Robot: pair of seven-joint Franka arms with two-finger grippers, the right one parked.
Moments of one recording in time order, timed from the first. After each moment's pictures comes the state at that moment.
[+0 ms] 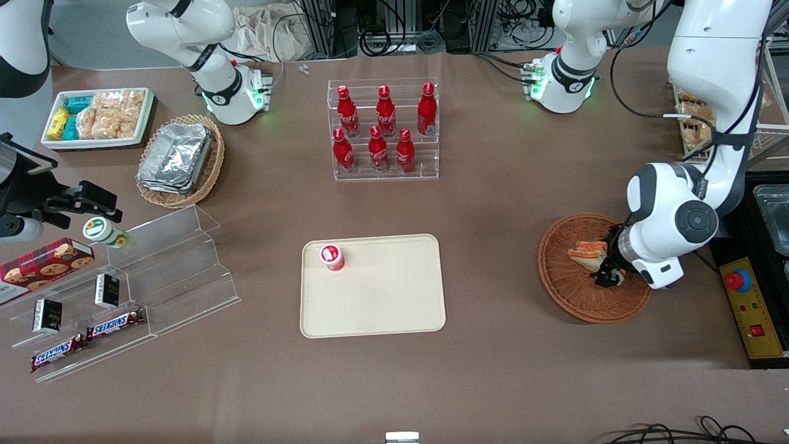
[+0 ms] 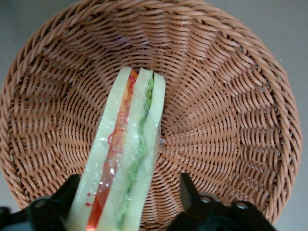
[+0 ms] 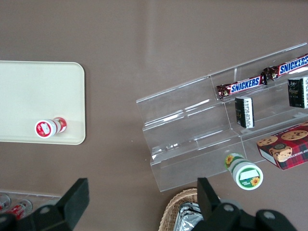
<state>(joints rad) 0.09 0.39 -0.13 -2.02 0.06 2.34 -1.28</state>
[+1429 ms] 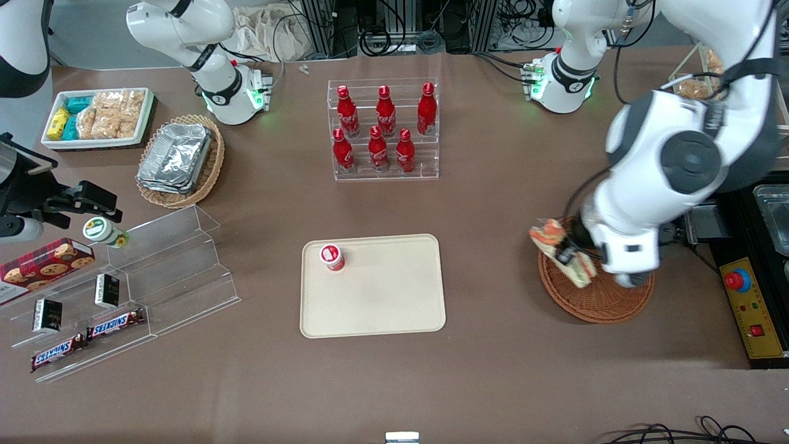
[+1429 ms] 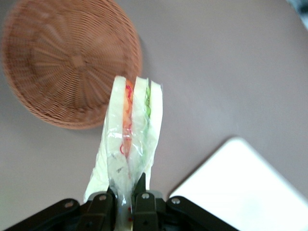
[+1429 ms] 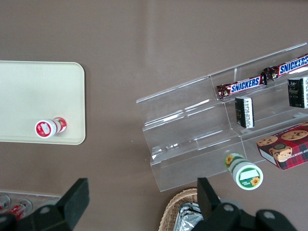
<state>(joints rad) -0.01 0.33 -0.43 -1.51 0.10 1.79 -1.18</state>
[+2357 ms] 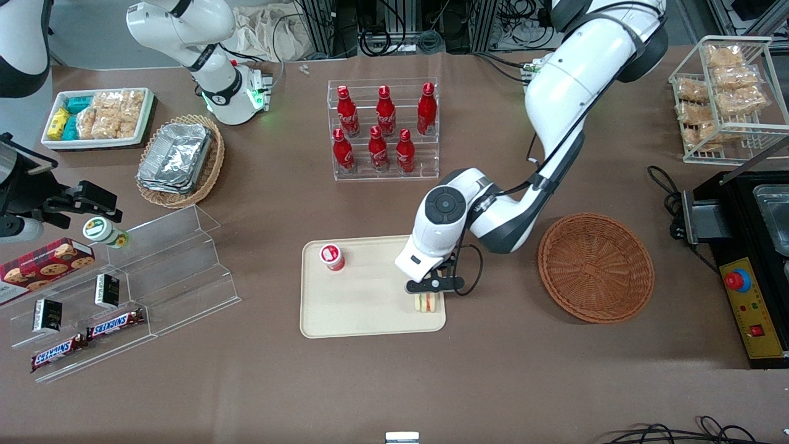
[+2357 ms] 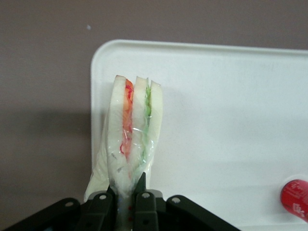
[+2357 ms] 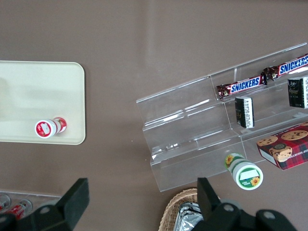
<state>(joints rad) -0.33 0.83 -0.44 -1.40 0.37 2.27 -0.91</state>
